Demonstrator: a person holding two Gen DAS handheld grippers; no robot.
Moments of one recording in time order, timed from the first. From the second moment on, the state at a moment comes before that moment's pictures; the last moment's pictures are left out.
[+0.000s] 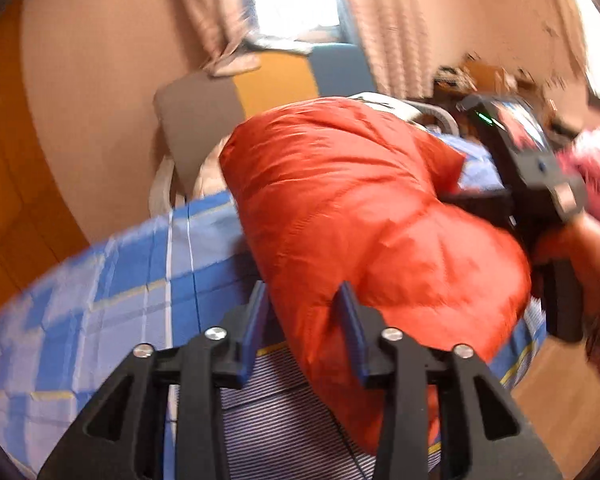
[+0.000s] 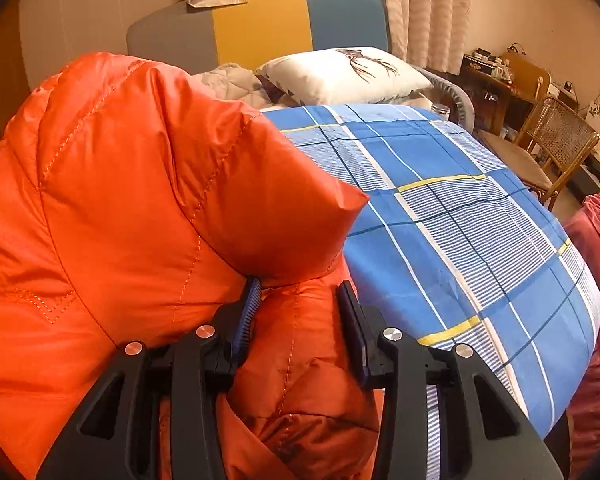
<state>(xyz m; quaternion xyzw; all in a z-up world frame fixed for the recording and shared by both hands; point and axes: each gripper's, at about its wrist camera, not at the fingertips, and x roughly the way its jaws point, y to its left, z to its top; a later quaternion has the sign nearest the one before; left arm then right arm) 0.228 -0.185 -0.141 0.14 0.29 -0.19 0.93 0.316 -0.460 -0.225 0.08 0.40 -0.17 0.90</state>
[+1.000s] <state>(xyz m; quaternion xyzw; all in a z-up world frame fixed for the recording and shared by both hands) 0.297 -0.147 -0.172 -0.02 0.41 -0.25 0.87 0.271 -0.494 -0.205 0.22 0.43 -0.06 0.87</state>
